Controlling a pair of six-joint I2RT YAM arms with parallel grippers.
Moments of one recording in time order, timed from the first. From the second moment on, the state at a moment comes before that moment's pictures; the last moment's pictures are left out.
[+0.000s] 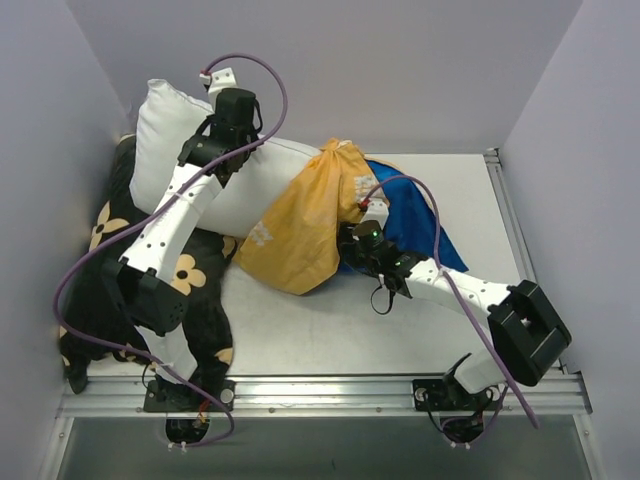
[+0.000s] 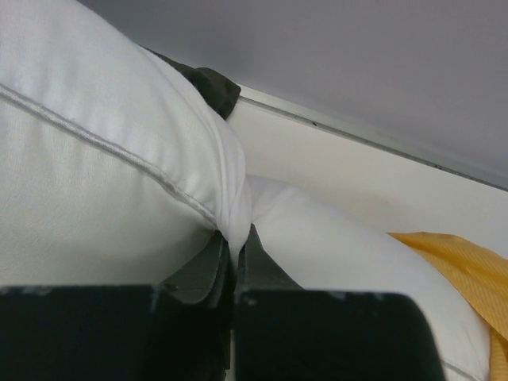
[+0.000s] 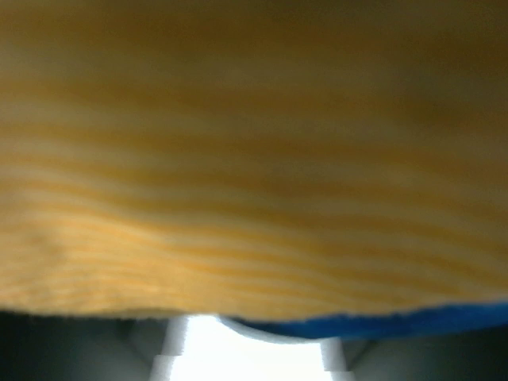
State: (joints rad) left arm -0.42 1.79 2.00 -0.68 -0.53 -0.49; right arm 0.72 1.45 0.81 0.00 0.29 0.52
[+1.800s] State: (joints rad) left arm -0.30 1.49 1.93 -0.80 -0.27 -0.45; right arm -0.05 1.02 1.04 -0.64 0.00 0.58
